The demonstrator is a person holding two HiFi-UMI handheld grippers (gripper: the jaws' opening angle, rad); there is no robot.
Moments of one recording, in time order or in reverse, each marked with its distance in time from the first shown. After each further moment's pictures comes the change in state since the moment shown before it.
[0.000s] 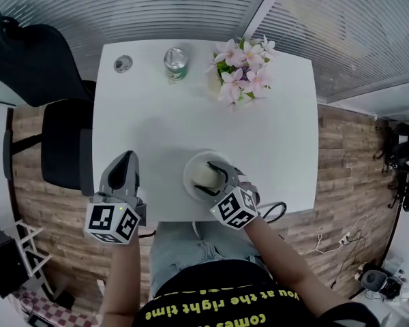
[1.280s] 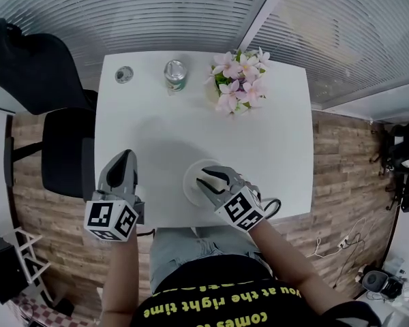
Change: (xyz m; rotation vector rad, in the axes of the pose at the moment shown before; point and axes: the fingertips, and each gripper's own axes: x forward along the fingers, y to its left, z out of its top) left arm 0.009 0.008 0.025 0.014 -0.033 -0.011; right arm -0.032 -0.021 0.056 0.058 -0.130 0.002
